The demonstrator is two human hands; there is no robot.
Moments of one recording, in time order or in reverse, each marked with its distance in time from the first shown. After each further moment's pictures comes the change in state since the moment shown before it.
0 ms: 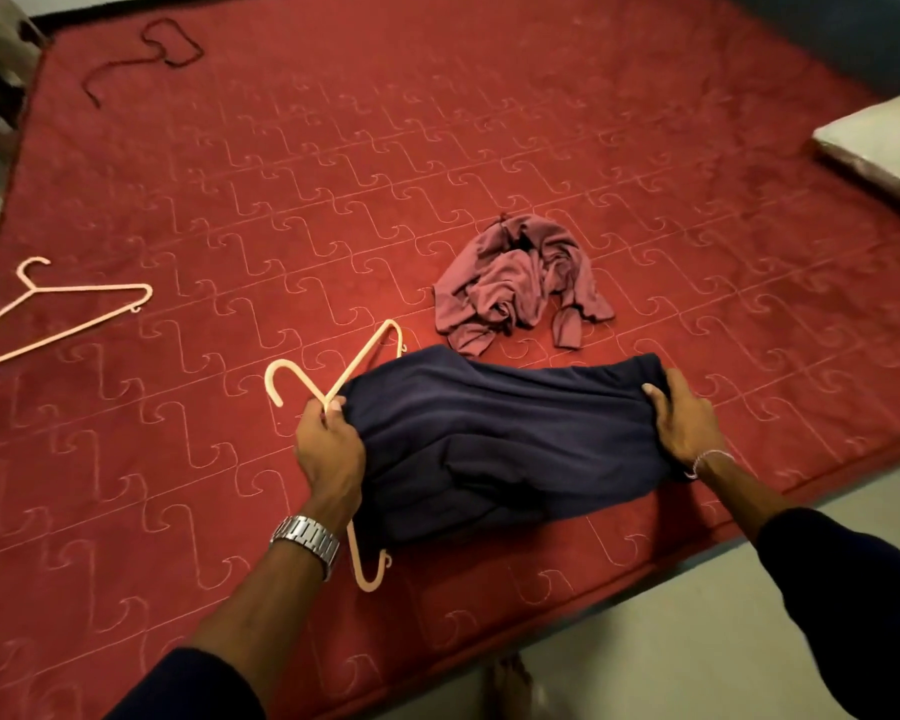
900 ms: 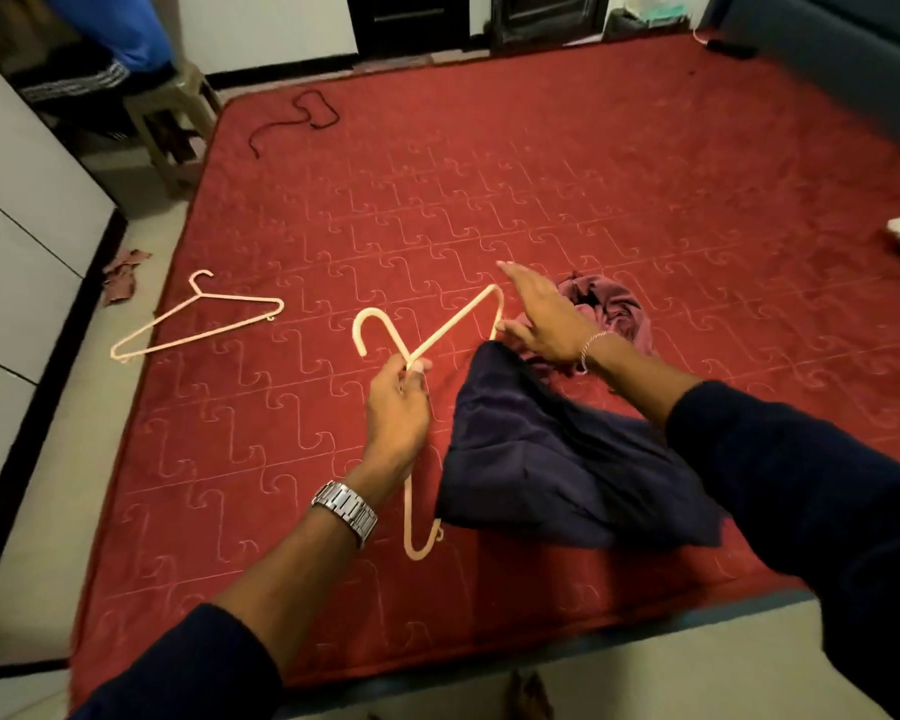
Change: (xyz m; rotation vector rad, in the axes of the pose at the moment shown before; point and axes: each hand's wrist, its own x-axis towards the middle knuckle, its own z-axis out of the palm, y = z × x) left_hand -0.028 0.110 -0.082 -0.184 -0.202 0.117; right_hand -0.003 -0.313 -0.043 -0.112 -0.303 -0.871
